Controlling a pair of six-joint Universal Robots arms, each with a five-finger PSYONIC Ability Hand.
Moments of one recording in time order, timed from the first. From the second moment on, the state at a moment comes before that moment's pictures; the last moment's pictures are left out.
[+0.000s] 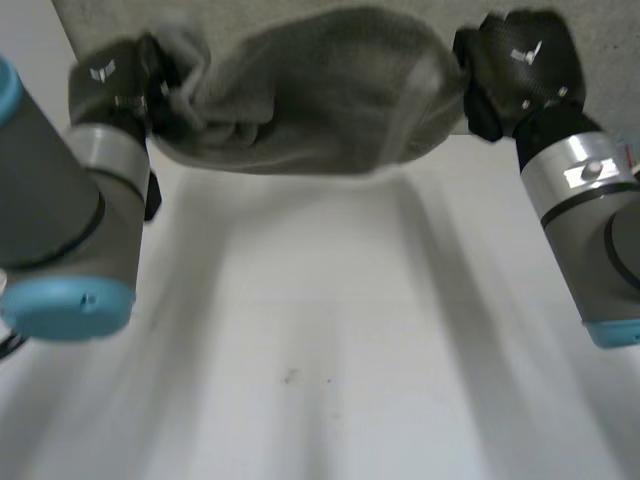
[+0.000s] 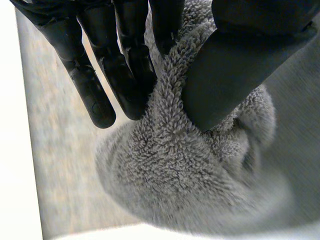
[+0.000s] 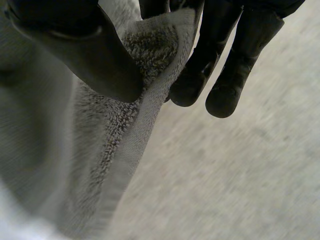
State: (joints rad) left arm 4.18 -1.81 -1.33 3.29 -1.93 3.00; right arm 1.98 -1.41 1.54 -0.48 1.45 2.83; left_hand 1.17 1.22 1.22 1.22 1.01; right_hand 1.34 1.33 1.33 1.34 1.16
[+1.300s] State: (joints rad) left arm 4.03 -2.05 -1.46 3.15 -1.58 3.45; right arm 1.79 -1.28 1.96 -0.31 1.29 2.72; left_hand 0.40 0.40 0.40 0.40 0.23; right_hand 1.34 1.33 1.33 1.34 1.16
